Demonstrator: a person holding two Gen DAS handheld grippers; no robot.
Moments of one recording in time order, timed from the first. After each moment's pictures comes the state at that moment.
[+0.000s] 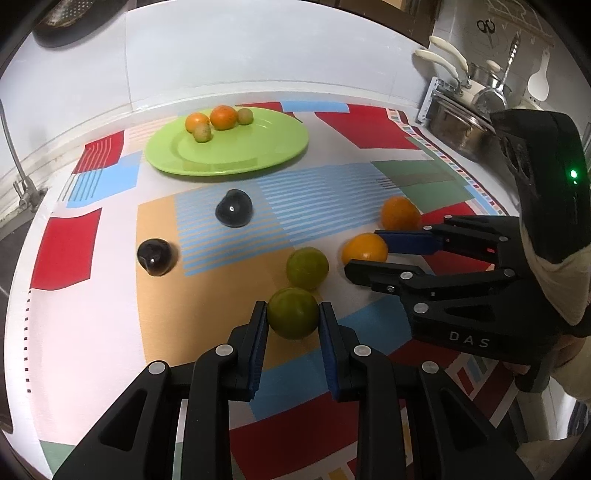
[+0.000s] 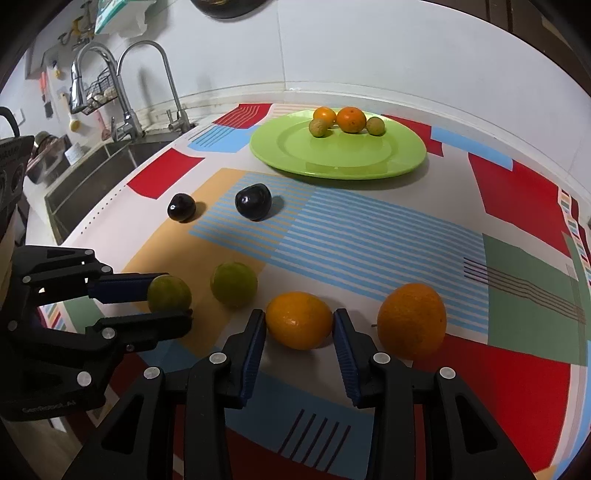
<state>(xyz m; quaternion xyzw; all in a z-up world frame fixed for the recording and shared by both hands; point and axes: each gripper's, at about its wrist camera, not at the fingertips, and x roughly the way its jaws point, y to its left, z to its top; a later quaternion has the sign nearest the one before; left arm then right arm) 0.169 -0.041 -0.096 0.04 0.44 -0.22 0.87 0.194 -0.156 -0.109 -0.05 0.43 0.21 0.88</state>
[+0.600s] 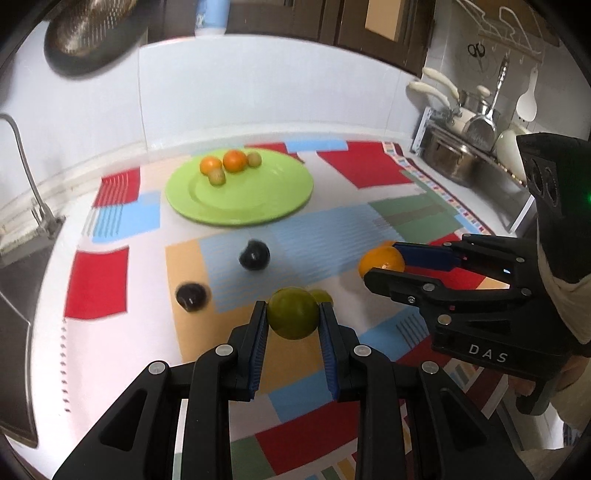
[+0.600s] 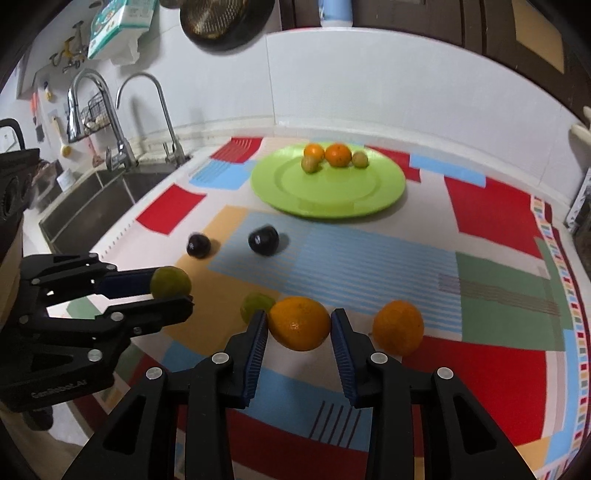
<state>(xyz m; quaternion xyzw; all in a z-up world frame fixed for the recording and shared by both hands) 0.161 -0.021 -0.049 0.04 0.39 -0.22 0.89 0.170 -0.149 -0.061 -0.03 0.39 0.17 0.90</state>
